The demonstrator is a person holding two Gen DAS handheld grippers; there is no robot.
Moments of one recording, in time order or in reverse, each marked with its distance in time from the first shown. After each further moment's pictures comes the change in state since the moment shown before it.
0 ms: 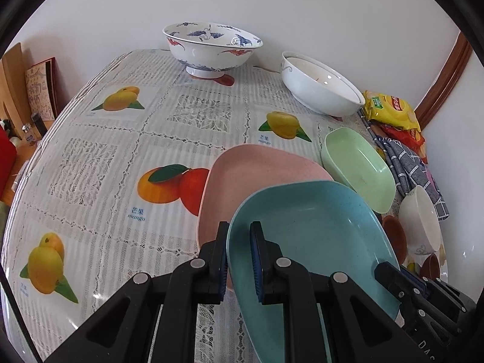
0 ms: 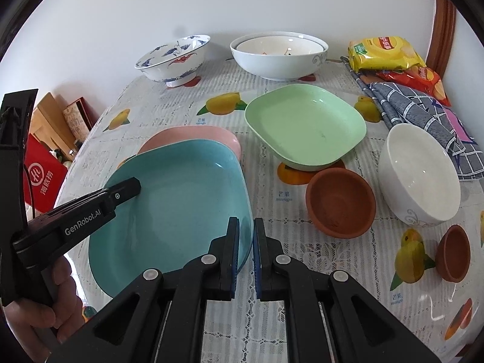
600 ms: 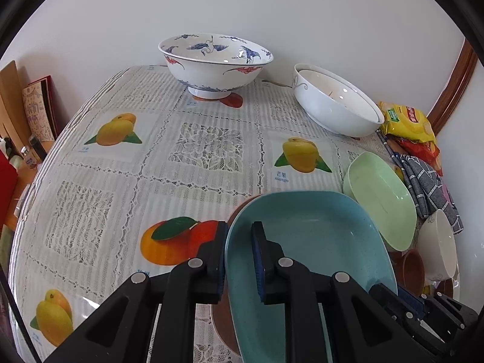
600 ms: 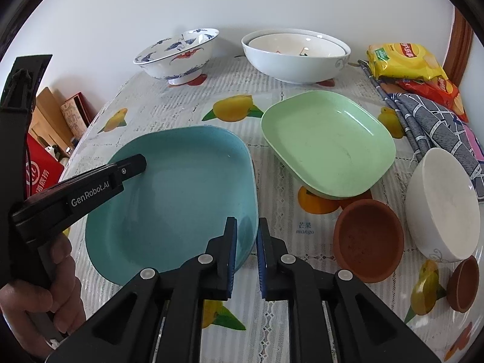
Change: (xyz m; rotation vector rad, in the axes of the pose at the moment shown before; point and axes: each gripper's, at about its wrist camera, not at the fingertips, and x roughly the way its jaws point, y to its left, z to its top) left arm 0.026 0.005 0.039 0.033 -0.042 0.051; right arm 0.034 0.015 0.026 -0.039 0.018 0.002
